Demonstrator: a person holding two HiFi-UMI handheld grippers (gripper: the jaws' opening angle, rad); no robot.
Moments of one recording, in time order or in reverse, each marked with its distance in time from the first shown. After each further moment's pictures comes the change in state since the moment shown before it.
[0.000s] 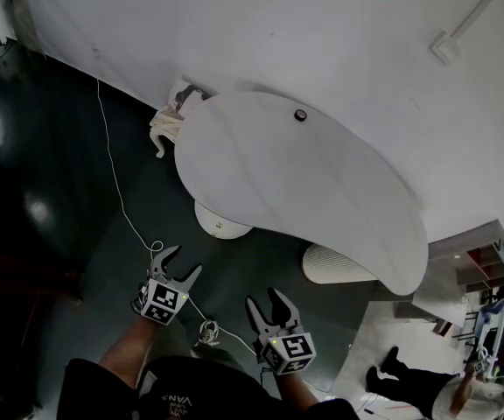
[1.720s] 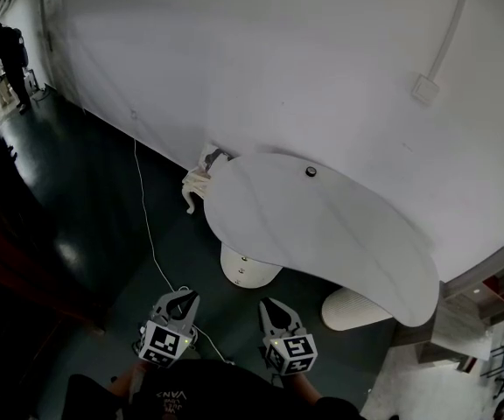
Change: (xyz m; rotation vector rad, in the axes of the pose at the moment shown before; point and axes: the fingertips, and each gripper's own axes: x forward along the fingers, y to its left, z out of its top) left arm -0.146 -0.029 0.115 0.135 -0.145 0.157; right arm -0.007 0.032 0.052 -0.152 -0.117 0.141
